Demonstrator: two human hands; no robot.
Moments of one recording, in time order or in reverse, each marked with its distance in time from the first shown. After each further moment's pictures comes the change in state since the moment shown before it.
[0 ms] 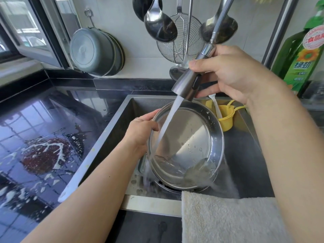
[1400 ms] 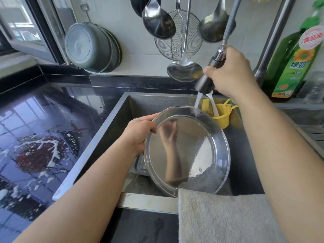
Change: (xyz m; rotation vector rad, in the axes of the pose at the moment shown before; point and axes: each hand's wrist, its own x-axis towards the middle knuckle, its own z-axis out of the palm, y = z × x) left_hand -0.013 0.005 0.007 0.066 0.028 -0.081; right_hand 0.020 0.033 -0.012 -0.591 0.477 -0.059
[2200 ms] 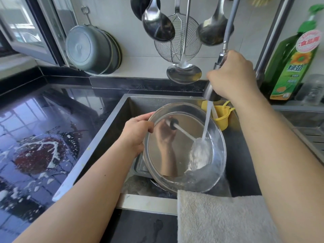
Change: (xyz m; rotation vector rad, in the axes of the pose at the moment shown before) left_hand 0.006 -0.002 -0.003 -0.024 0.072 0.054; right_hand -0.003 -0.001 -0.001 -0.235 0.104 0.019
